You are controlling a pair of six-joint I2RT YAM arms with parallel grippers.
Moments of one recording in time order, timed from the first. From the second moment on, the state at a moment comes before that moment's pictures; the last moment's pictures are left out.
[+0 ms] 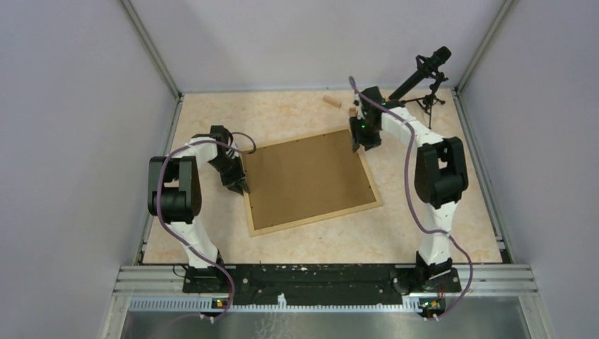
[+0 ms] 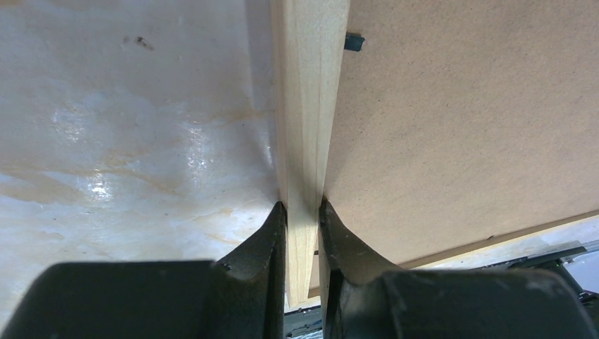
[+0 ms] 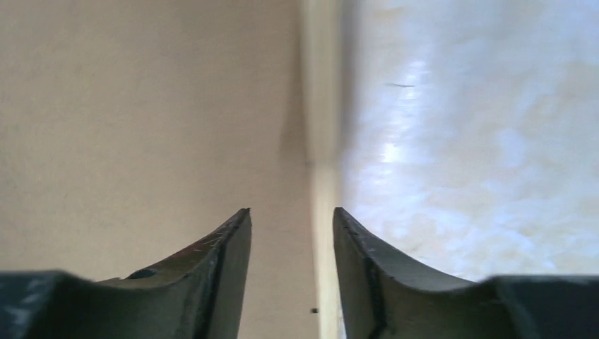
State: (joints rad) left arm -0.01 1.85 1.17 -0.81 0.30 -0.31; right arm 0.37 2.05 1.69 -0.80 -0.03 0.17
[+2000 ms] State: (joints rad) left arm -0.02 1.85 1.17 -0.78 0.34 -0.31; right arm 0.08 2.20 1.64 -0.63 -0.55 0.25
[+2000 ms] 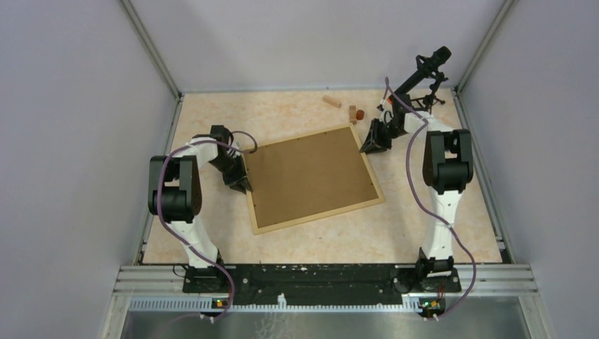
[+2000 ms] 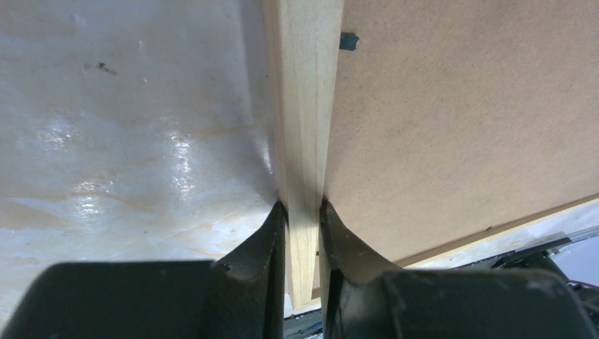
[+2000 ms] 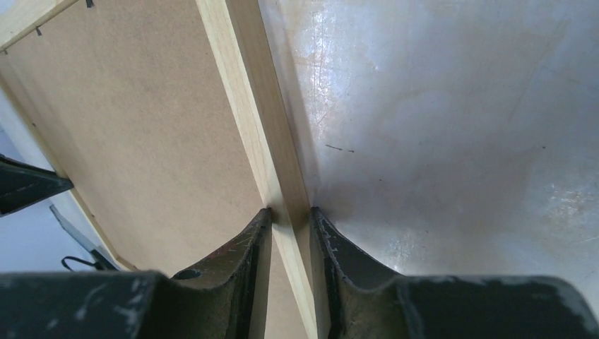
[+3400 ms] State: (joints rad) left arm -0.01 1.85 1.17 -0.78 0.34 -0.31; right arm 0.28 2.30 1.91 -0.89 -0.11 0.23
